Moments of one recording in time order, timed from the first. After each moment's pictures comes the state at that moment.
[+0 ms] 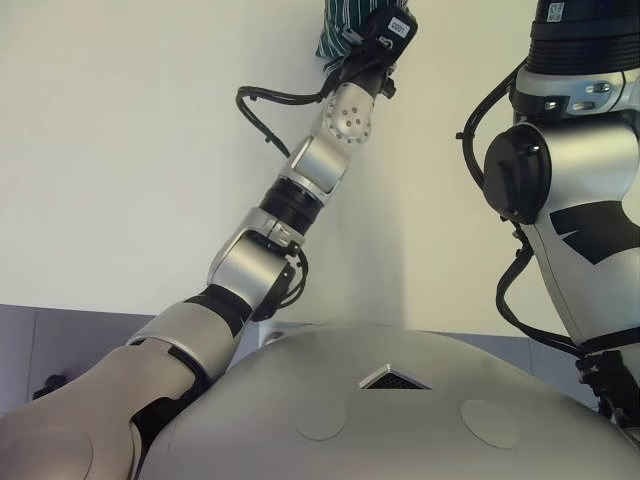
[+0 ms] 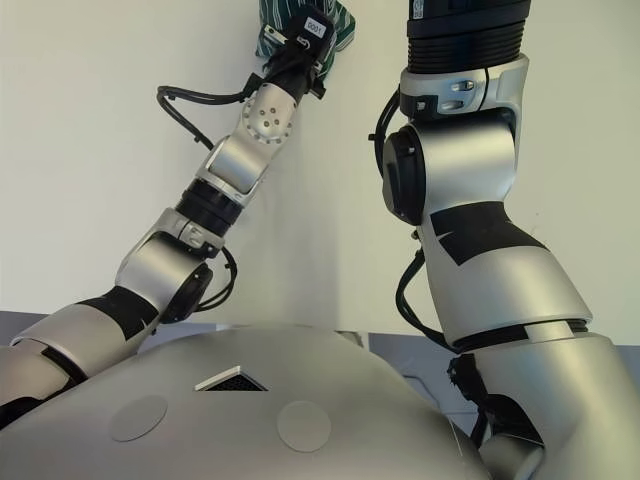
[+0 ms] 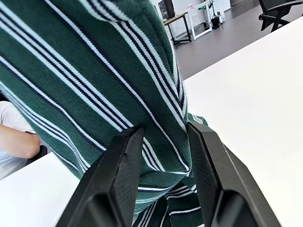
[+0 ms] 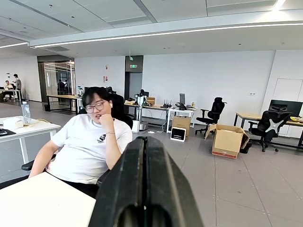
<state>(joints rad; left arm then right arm) -0.62 -0.14 -0.37 0.55 0.20 0.16 0.14 -1.20 -0.11 -0.08 0.34 0.20 0.54 0.19</state>
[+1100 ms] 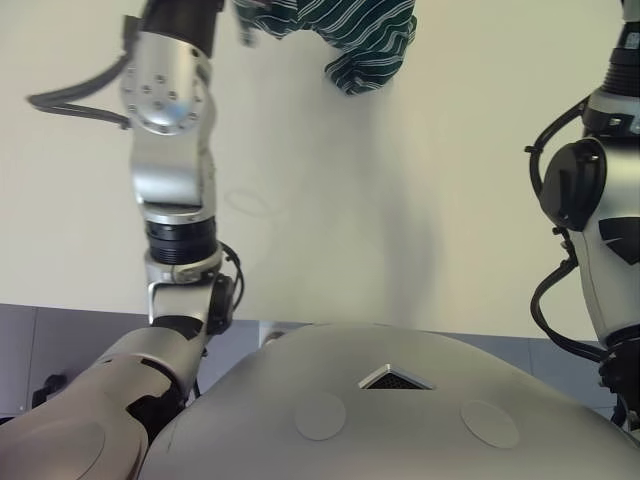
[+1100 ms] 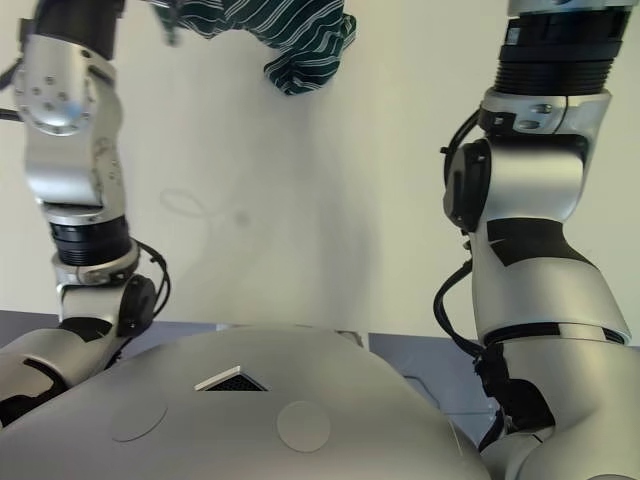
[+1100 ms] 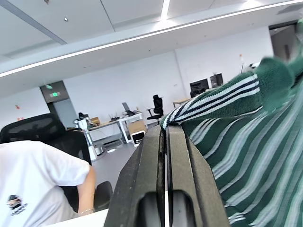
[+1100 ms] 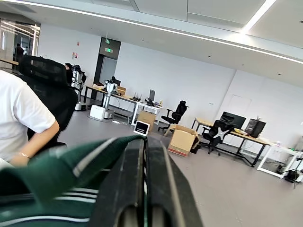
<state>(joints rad) -0.40 0.23 0.06 -0.31 0.02 0.32 -0.14 -1.05 -0.41 -0.06 0.31 0.10 0.45 0.36</state>
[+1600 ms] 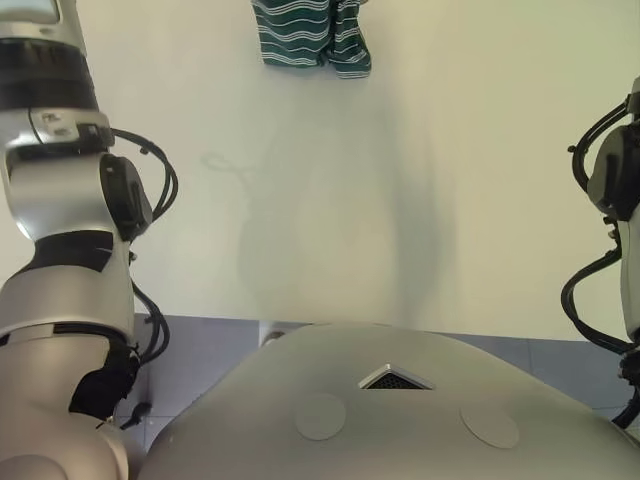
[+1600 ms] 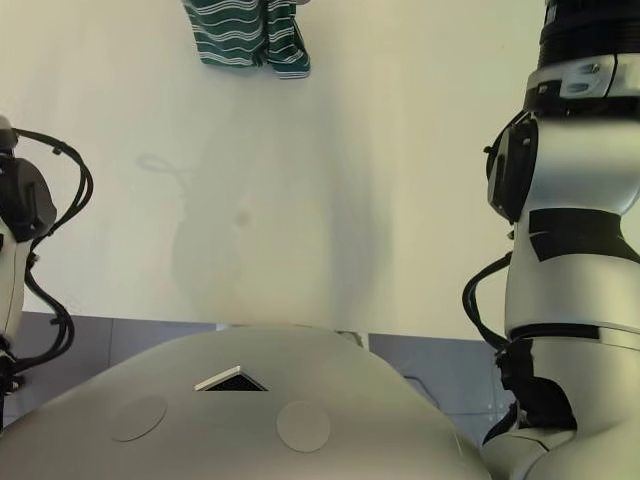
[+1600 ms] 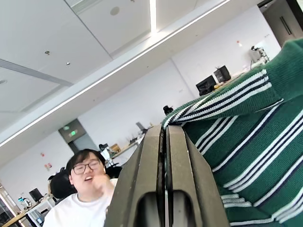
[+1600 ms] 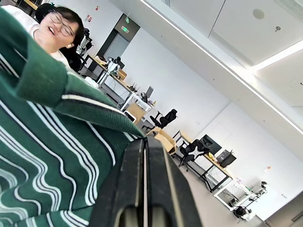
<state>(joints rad) -1.07 0.52 0.06 0.73 0.08 -0.16 -0.35 -1.21 -0.50 0.08 0.80 -0.12 -0.02 0.45</state>
